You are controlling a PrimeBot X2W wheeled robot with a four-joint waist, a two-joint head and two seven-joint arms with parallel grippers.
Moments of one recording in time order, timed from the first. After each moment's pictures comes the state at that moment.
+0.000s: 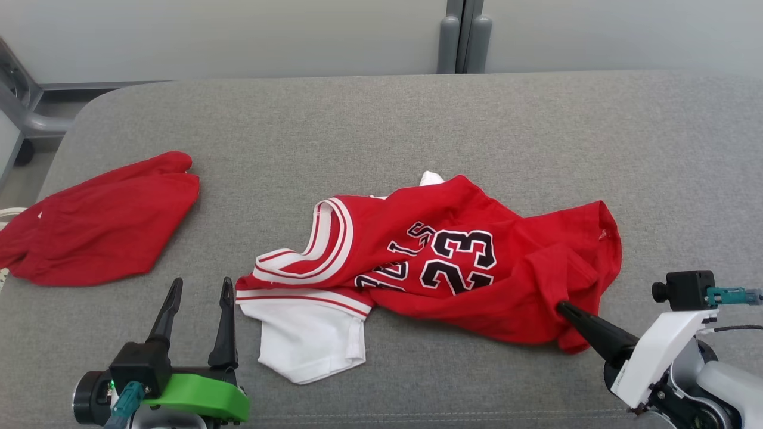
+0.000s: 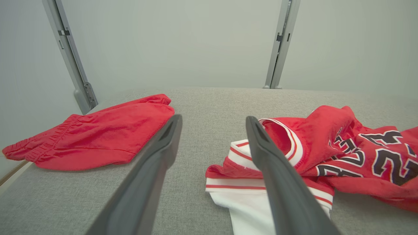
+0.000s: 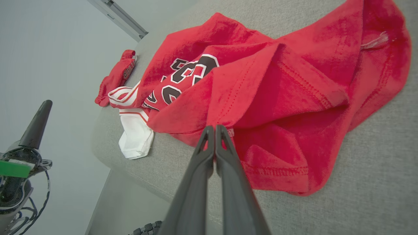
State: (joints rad) left arm -0.03 0.05 -0.01 0.21 -0.13 -0.11 -0.26; right arm -0.41 -0.78 1.00 0.15 1.46 0.13 -0.16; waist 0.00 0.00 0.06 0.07
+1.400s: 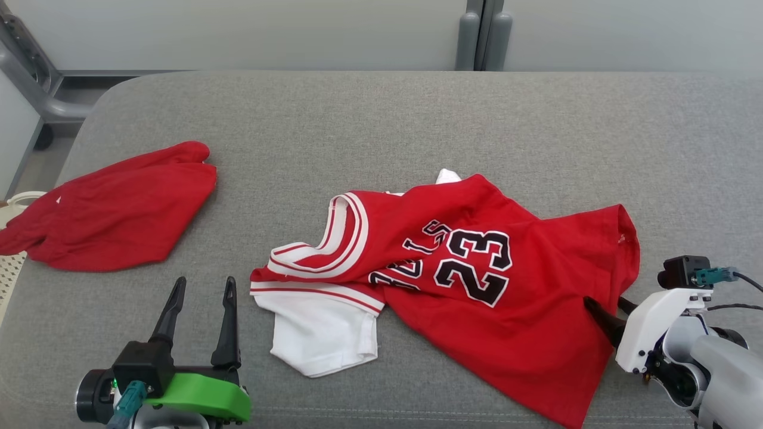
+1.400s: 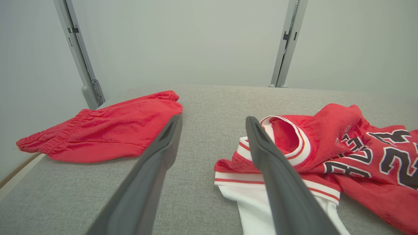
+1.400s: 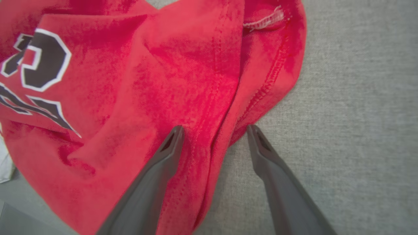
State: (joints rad) left arm -0.03 0.05 -0.02 0.21 -0.13 -0.12 -0.26; right arm -0.55 -0.57 1.02 0.75 1.35 0.13 -0.09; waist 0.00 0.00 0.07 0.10
